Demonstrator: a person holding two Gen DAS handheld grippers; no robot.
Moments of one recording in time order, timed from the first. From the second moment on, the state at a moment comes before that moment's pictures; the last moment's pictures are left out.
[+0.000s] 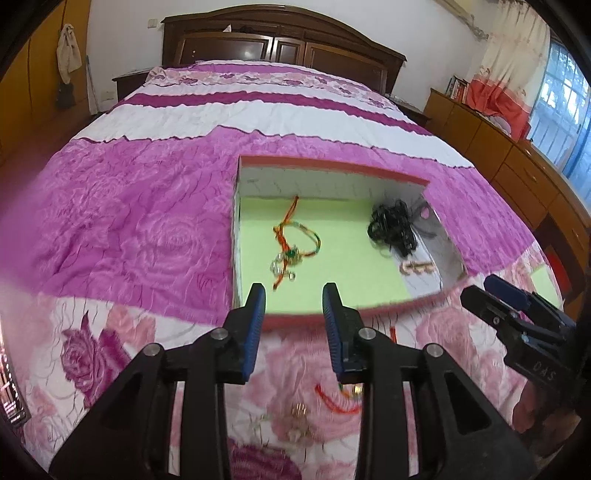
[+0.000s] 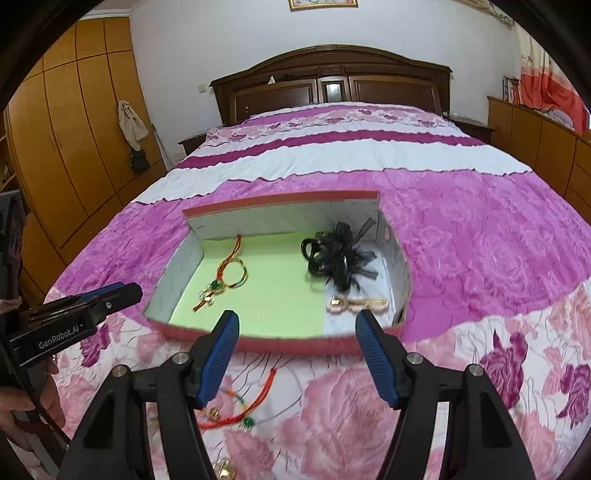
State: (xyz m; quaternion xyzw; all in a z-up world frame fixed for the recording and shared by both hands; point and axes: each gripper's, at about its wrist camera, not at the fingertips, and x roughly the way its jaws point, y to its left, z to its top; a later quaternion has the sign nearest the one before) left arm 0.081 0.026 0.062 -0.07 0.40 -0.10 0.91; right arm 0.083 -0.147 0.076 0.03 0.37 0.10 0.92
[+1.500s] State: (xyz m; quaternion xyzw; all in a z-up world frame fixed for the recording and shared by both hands) left arm 0.033 0.040 -0.024 -0.08 0.51 -0.10 0.85; right arm 0.091 -0.093 -0.021 0.00 0.52 0.15 0.84
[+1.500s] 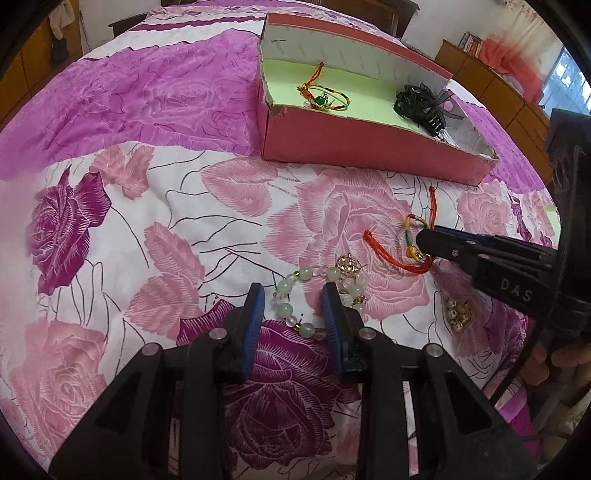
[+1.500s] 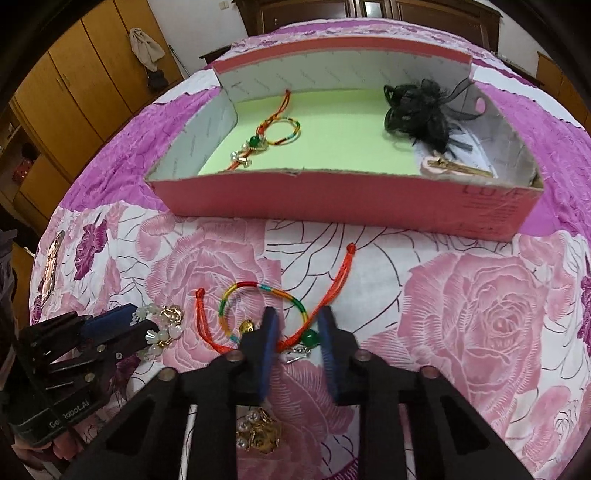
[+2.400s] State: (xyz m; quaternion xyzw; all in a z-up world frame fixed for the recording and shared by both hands) left arm 0.016 0.036 0.020 -0.10 0.44 -0.13 0.88; right arm 0.059 -0.125 0.022 0.06 0.45 0.18 0.87
